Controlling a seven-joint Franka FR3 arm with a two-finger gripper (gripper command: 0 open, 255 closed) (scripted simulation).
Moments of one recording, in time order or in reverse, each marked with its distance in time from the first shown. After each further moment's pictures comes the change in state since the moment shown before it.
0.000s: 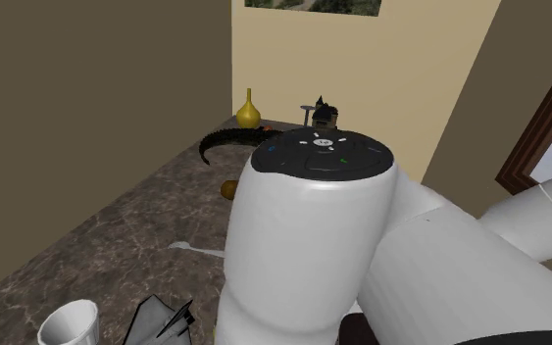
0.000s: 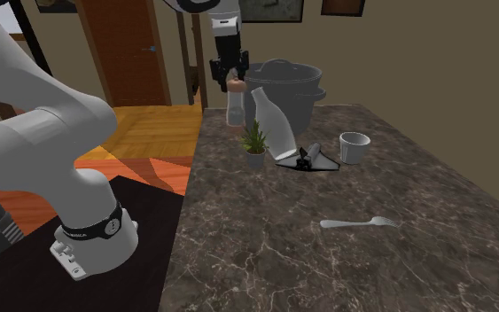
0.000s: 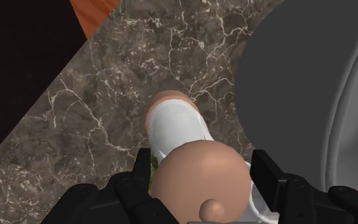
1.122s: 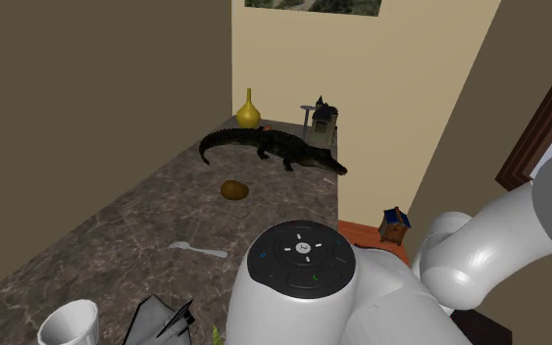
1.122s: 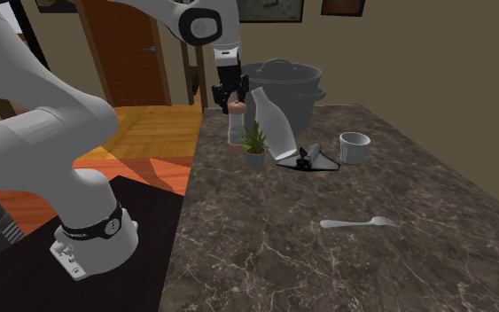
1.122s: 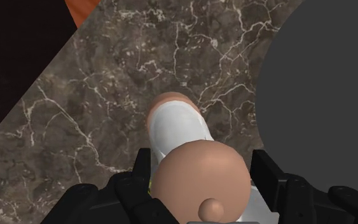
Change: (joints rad) arm -0.050 0.071 0.137 -0.124 0.025 0.207 -0.005
